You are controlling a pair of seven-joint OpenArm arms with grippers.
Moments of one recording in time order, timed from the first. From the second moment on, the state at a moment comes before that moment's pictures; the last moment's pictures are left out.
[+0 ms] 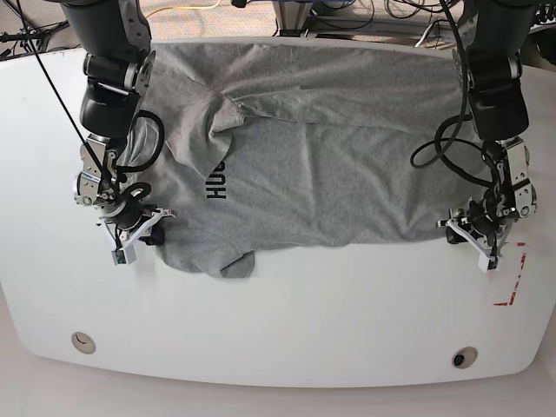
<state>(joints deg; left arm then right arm) -24.6 -19.9 -15.0 51.3 -13.0 -24.8 39.1 24.1 13.7 19.0 43.8 2.2 36.6 -22.0</state>
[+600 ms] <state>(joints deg) -22.3 -20.9 -15.0 53.7 -12.8 -27.2 39.2 19.1 12.1 19.0 60.7 0.8 36.6 -34.0</state>
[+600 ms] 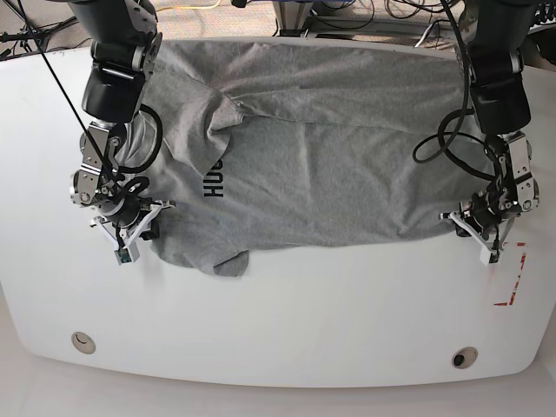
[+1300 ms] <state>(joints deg) -18.3 -22.1 -15.4 74.1 -13.0 -28.6 47.1 18.8 12.1 19.0 76.2 1.0 36.9 -45.6</state>
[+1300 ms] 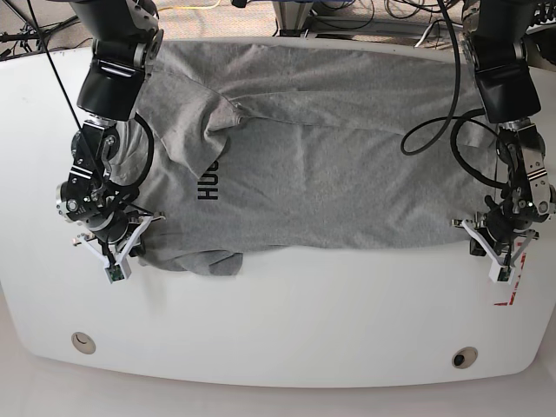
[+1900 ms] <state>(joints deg) -8.4 -22.1 -19.9 86.7 -13.0 -36.1 47.8 9.8 12.1 19.0 96.0 1.7 37.1 -56.0</state>
